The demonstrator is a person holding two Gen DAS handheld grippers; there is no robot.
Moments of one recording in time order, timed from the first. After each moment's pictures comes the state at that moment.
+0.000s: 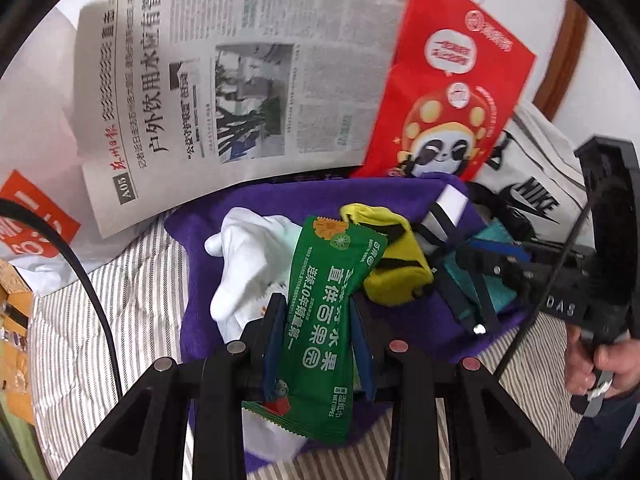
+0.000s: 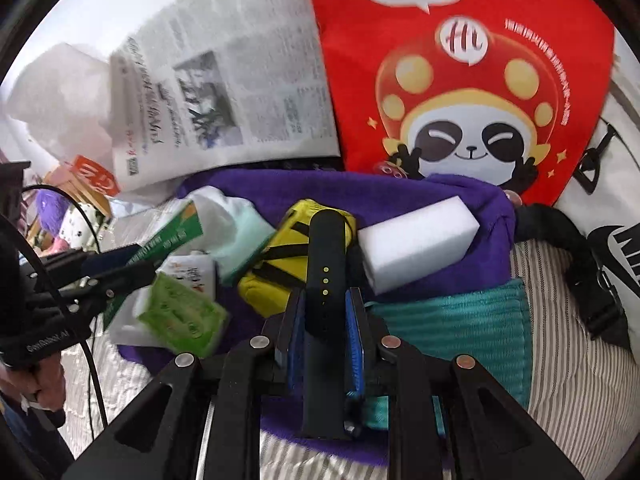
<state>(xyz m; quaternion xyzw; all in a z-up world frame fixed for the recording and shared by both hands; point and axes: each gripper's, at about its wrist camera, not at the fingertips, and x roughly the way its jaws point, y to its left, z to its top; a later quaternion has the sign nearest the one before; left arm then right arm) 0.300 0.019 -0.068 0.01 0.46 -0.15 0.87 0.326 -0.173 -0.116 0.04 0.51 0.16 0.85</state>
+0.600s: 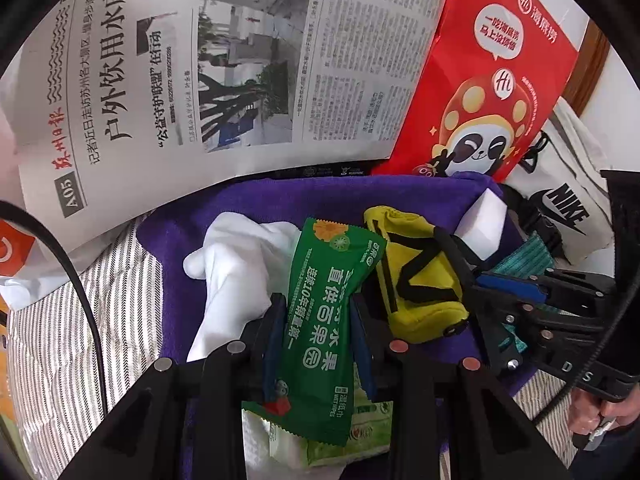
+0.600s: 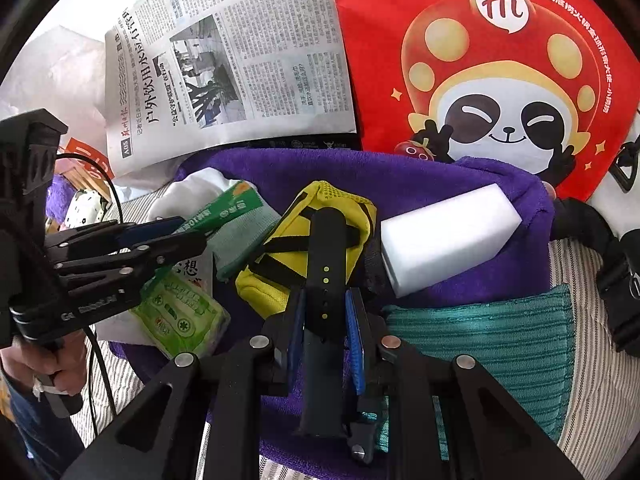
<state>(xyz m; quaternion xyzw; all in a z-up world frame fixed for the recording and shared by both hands) 0.348 0.005 -0.105 0.00 0.49 -0.13 0.86 0.336 -0.161 -0.139 0.04 0.52 0.19 0.83</state>
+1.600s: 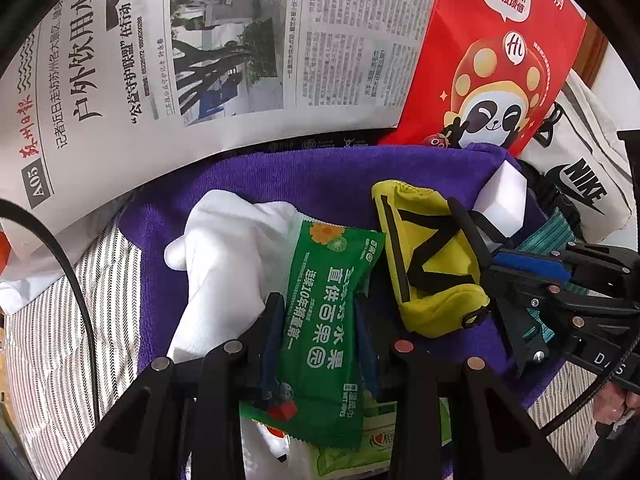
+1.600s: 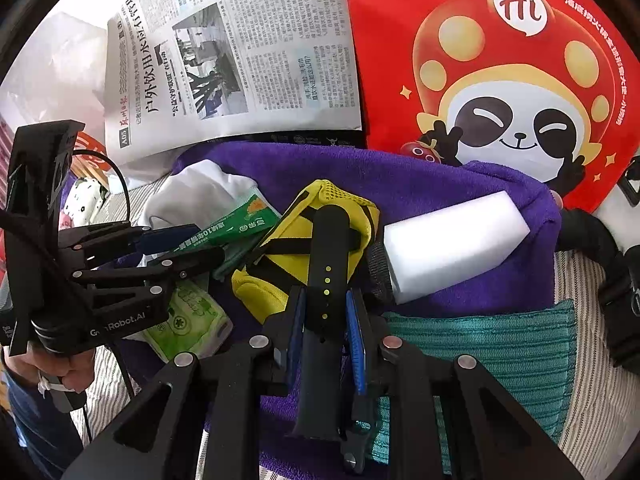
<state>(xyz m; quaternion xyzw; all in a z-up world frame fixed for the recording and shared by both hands) 0.357 -0.018 -0.137 0.03 0.51 -0.13 0.85 0.345 -0.154 -0.140 0.02 0.52 0.20 0.83</state>
